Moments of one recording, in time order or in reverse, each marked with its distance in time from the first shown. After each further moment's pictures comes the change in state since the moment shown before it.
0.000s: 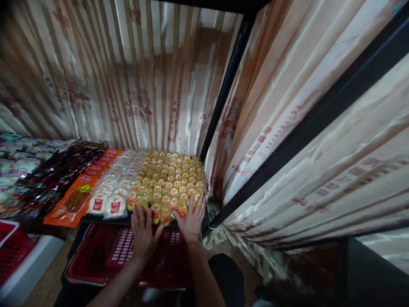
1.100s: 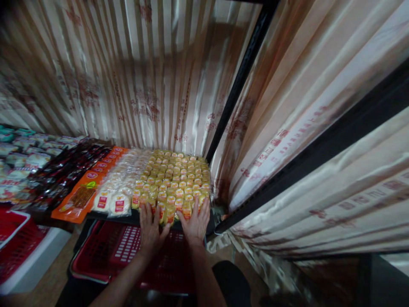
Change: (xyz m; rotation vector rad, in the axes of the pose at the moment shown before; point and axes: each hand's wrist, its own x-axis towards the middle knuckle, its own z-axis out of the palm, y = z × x) left_hand 0.006 0.002 0.019 0.013 -0.040 -0.003; right_hand 0.003 0.000 0.004 0.019 -0.006 0.036
